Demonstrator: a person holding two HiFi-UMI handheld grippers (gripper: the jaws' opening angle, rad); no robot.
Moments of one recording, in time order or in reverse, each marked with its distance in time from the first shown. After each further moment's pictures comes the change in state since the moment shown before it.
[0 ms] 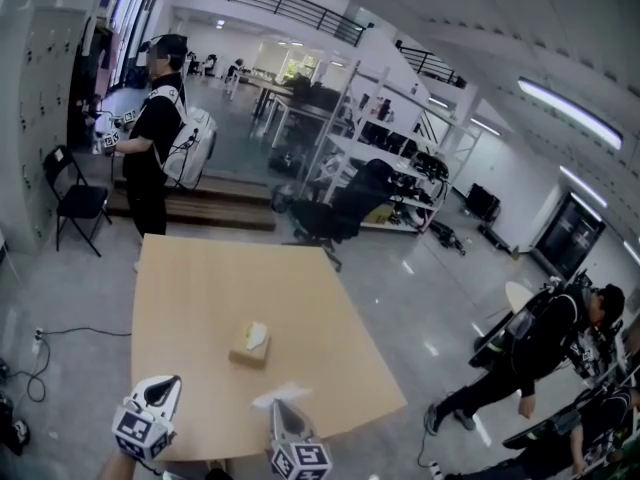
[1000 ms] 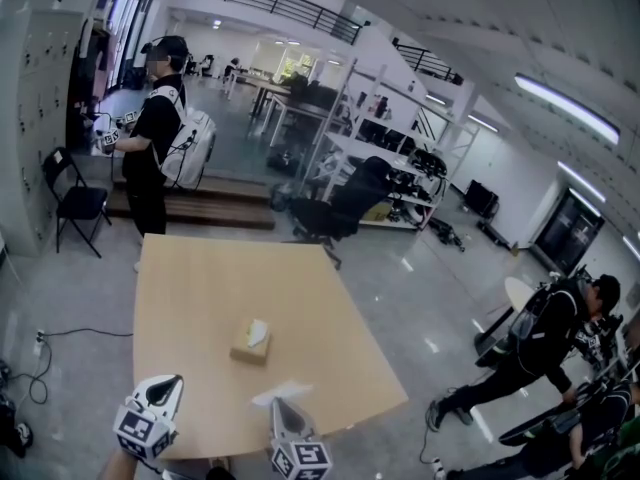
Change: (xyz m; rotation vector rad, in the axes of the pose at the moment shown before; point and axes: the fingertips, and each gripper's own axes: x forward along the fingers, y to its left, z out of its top) left arm -0.004 -0.006 -0.009 0.028 0.012 -0.011; right arm -0.009 0.006 0.004 -0.024 -0.011 0.009
